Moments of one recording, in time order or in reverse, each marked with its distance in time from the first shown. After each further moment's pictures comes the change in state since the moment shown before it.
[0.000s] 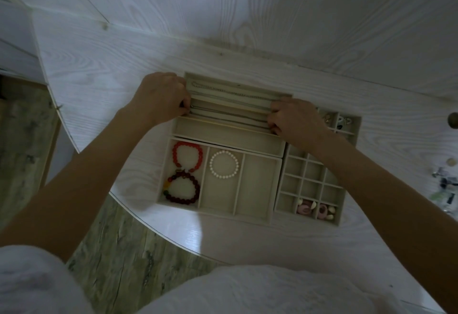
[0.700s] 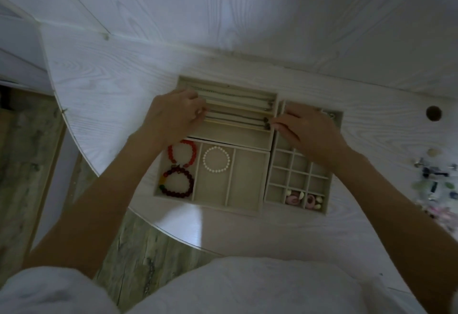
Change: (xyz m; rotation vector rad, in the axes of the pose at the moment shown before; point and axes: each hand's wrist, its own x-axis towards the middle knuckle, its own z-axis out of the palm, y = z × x) left_hand -0.030 0.056 -0.008 -0.137 0.334 0.036; right_hand -0.065 -0.005 -0.026 0.269 0.307 0.150
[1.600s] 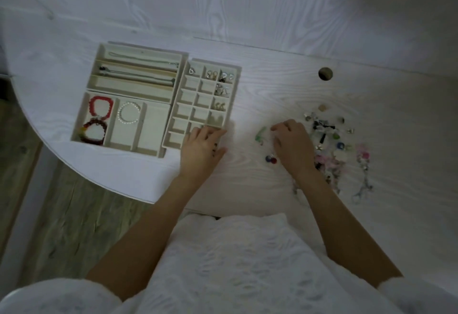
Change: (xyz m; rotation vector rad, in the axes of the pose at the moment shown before) left_hand -0.041 0.319 0.112 -0.093 0.014 -0.305; right_hand -0.239 0.121 0.003 0.102 0.116 0.431
